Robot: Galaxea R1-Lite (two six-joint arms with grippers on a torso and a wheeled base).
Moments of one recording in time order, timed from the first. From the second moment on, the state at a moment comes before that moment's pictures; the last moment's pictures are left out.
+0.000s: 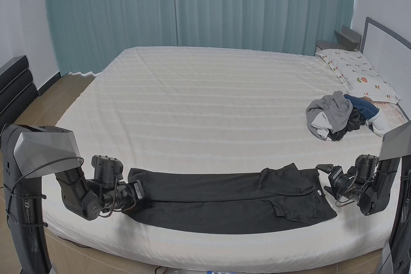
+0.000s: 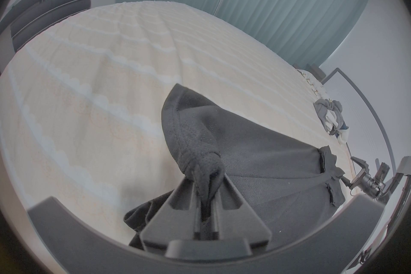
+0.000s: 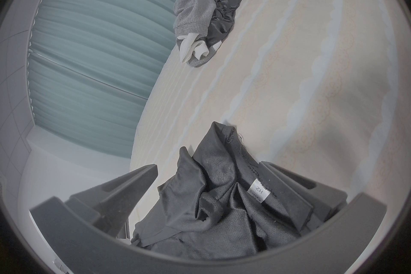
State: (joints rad) left arm -0.21 2.30 -0.62 -0.96 -0.07 -0.50; right arm -0.12 2.38 -0.43 -1.44 0.32 0.94
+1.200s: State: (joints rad) left arm -0.17 2.27 -0.66 -0.96 -0.07 -0.65; right arm -0.17 2.39 -0.48 -1.46 0.33 0.95
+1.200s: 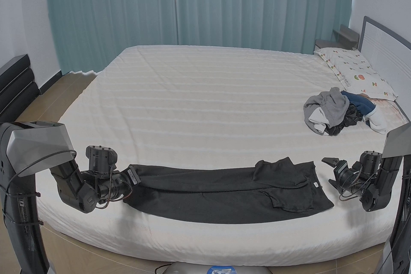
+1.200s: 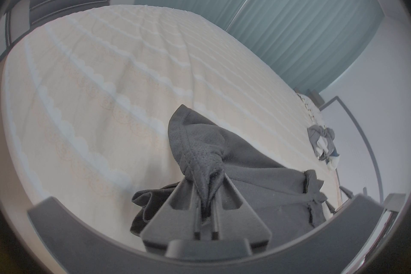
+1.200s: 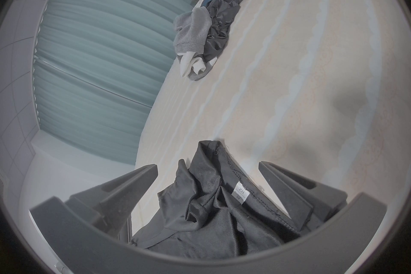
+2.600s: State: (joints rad) left arm -0.59 2.20 -1.25 -0.26 0.11 -0.71; right arm -0.16 2.43 -0.46 -1.52 0.33 0.94
